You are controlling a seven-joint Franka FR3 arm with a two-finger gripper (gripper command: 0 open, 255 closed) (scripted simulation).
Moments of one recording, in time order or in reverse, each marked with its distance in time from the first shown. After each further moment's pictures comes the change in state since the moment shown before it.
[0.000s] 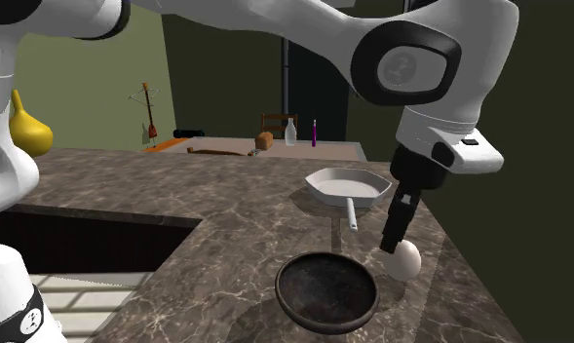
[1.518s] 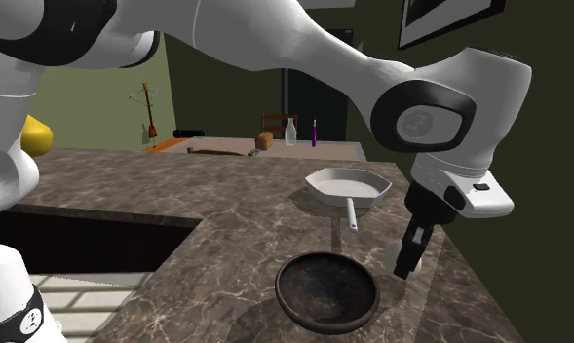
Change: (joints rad) arm 0.002 0.153 0.000 0.094 0.026 0.071 0.037
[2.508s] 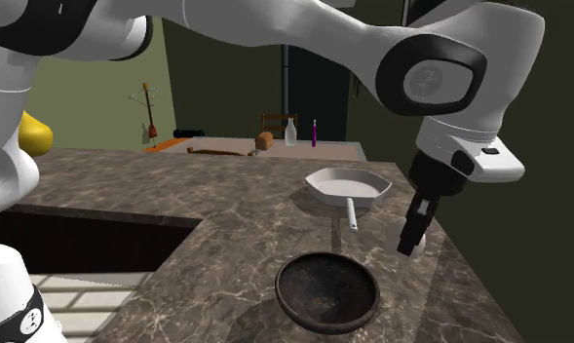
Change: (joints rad) arm -0.001 -0.038 -0.001 0.059 -0.006 -0.096 0.018
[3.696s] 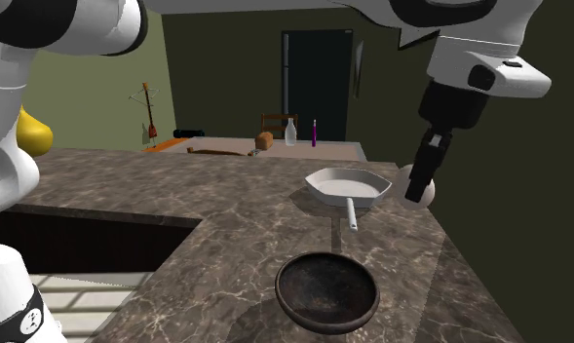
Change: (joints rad) arm -0.005 -0.026 0.000 0.202 -0.008 -0.225 0.041
